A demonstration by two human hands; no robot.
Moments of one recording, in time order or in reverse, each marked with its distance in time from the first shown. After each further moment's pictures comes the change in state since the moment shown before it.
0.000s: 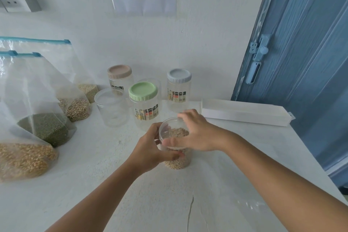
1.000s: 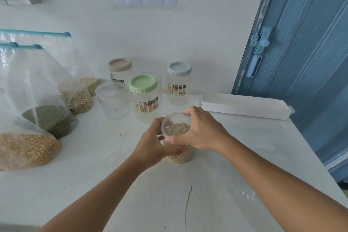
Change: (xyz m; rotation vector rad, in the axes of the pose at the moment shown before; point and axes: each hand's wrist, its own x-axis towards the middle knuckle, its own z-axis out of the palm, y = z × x) left_hand -0.009 0.002 0.014 -0.051 0.014 0.005; right_hand -0.010 0.009 0.020 -0.029 0.273 0.066
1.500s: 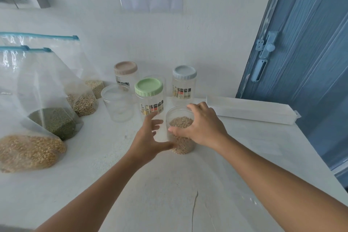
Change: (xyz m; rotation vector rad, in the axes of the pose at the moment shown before) left_hand 0.011 -0.013 -0.029 0.115 0.058 -0.012; right_hand 0.026 -0.006 0.009 -0.033 0.128 0.016
